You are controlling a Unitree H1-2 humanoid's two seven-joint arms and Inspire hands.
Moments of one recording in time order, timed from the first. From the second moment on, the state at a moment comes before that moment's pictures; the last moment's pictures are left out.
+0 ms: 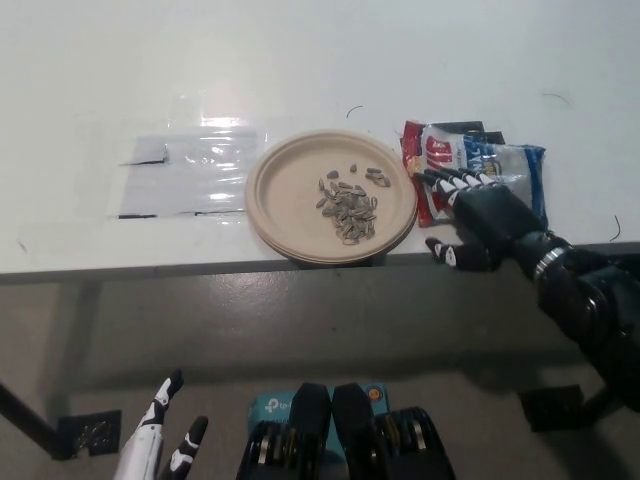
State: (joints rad) left_arm 0.13 0.13 -0.06 0.14 0.46 -0.30 0.16; right_arm -0.70 -0.41 0.53 0.53 -0.61 -0.17 0.05
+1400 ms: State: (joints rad) left_arm 0.03 0.12 -0.06 0.15 0.45 -0.30 0.16; right_arm 0.06 -0.17 0.14 -0.30 -0.34 -0.24 0.14
